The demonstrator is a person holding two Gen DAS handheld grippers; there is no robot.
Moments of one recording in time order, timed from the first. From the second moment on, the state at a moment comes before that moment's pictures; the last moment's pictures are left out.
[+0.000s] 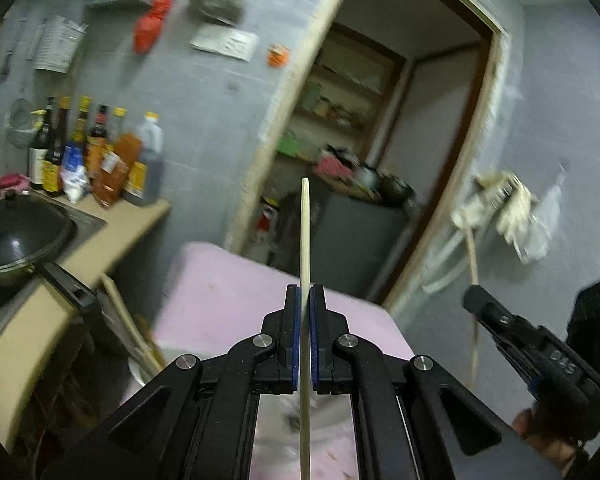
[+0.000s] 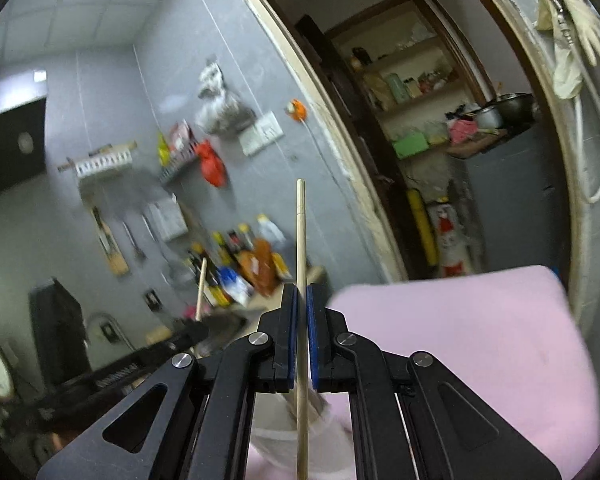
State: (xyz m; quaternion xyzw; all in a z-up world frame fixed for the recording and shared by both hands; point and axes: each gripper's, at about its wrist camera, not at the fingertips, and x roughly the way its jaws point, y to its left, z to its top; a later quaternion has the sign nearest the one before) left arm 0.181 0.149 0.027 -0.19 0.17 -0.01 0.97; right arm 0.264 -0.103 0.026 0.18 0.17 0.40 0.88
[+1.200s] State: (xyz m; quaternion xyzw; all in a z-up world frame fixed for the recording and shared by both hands) left arm 0.192 0.188 -0.025 -0.12 0.04 0.11 0.99; right arm 0.266 -0.015 -0.038 0.12 0.09 0.34 0.93
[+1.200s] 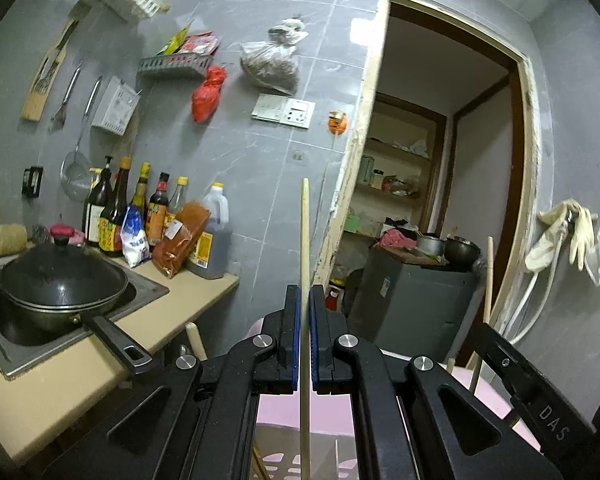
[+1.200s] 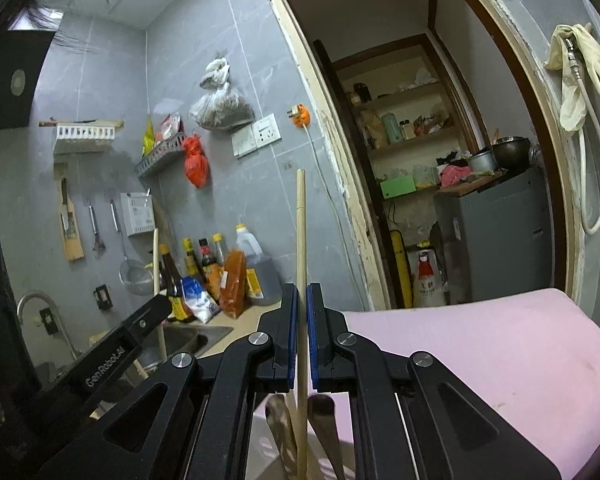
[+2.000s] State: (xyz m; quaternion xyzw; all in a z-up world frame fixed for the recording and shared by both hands) left arm 0.190 0.180 -0.051 -0.08 0.09 0.09 0.99; right arm 0.254 -0.015 -0.041 0.06 0.13 0.34 0.93
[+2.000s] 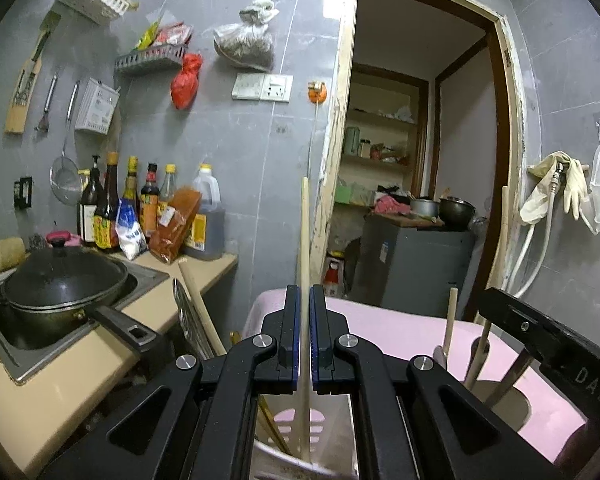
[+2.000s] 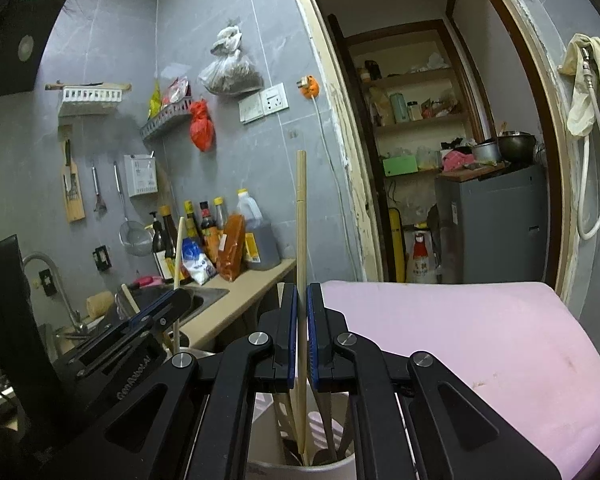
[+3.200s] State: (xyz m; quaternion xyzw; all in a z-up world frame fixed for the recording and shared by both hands) left arm 0.165 0.172 0.001 -0.12 0.20 0.02 0.97; right arm 0.241 -0.065 -0.005 0.07 0.18 0.28 0.94
